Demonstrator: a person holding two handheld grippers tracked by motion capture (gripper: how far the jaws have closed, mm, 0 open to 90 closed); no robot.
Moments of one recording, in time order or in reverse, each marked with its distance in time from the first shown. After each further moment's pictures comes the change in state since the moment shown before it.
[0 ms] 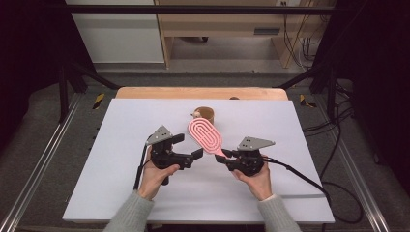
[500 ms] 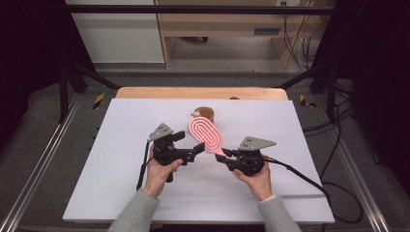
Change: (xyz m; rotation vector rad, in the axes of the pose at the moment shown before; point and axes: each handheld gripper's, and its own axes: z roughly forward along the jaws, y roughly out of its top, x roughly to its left) left arm 0.002 0.003 0.010 -0.034 0.045 -0.064; right arm 0.000 0.001 -0.001 -0.016 0.000 -0.001
